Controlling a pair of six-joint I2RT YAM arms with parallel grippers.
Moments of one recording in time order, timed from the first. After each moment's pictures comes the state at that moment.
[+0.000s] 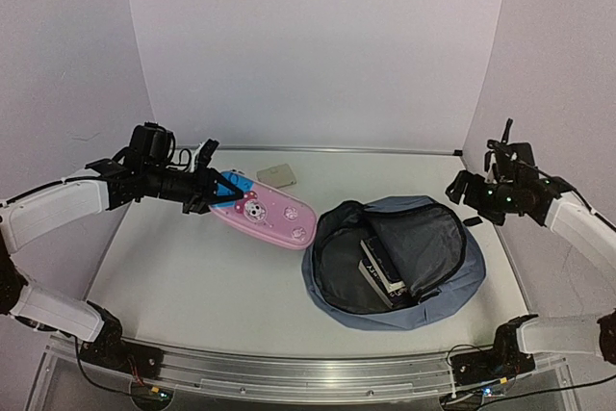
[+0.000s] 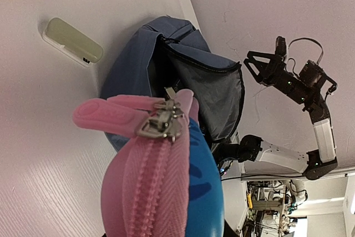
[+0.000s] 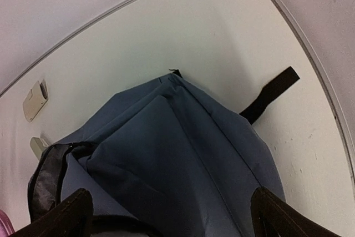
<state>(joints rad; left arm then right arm) -0.48 1.27 0.96 -0.28 0.74 -0.68 0.21 1.09 0.91 -0.56 0.05 0.53</state>
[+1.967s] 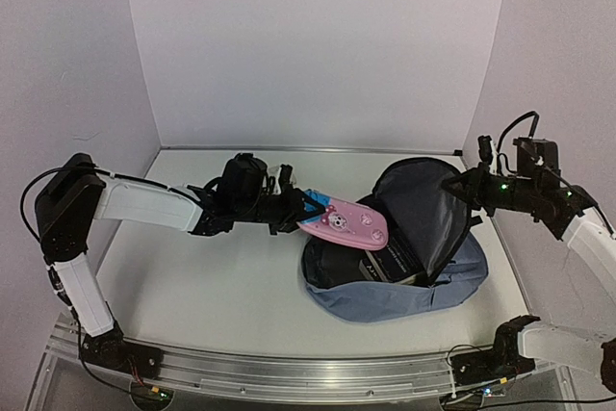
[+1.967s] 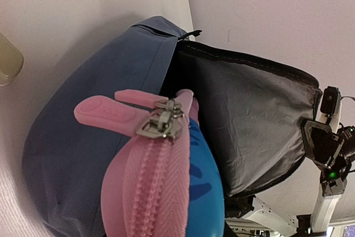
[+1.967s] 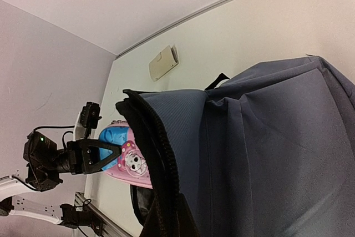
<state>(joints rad) -0.85 1.77 1.06 0.33 0.39 -1.12 0.21 0.92 0.89 -0.48 -0.46 0.63</state>
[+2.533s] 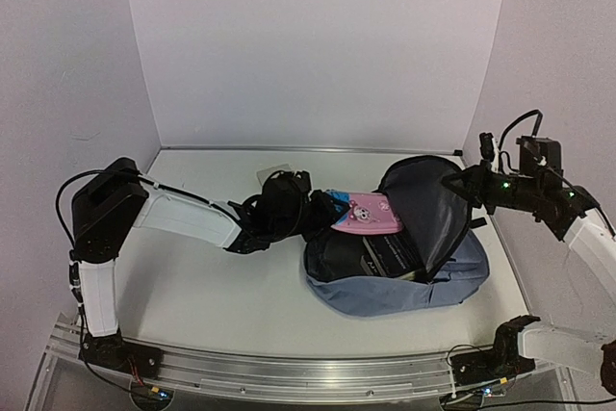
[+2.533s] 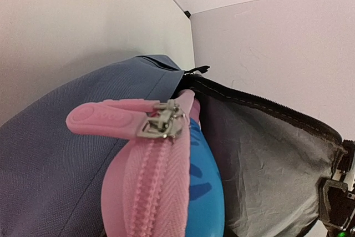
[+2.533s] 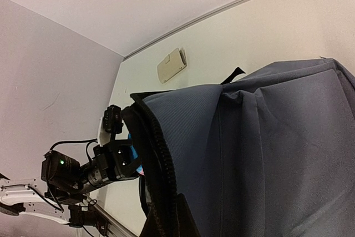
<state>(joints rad) -1.01 1.97 1.20 0.46 -0.02 -1.28 0.21 0.91 0.90 -0.47 -0.48 0.64</state>
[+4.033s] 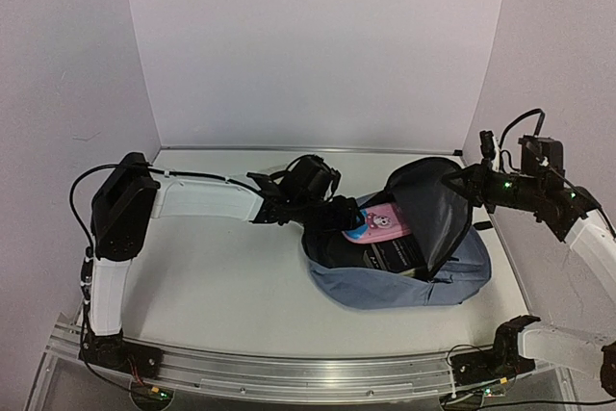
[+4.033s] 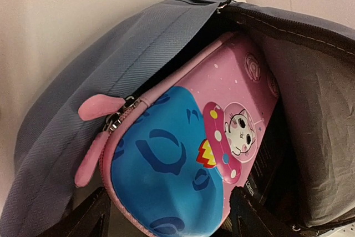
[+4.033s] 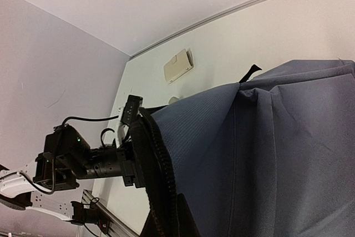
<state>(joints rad) -1.00 2.08 1.57 -0.15 0.12 -0.85 0.21 0.89 0.90 -0.45 -0.50 0.63</state>
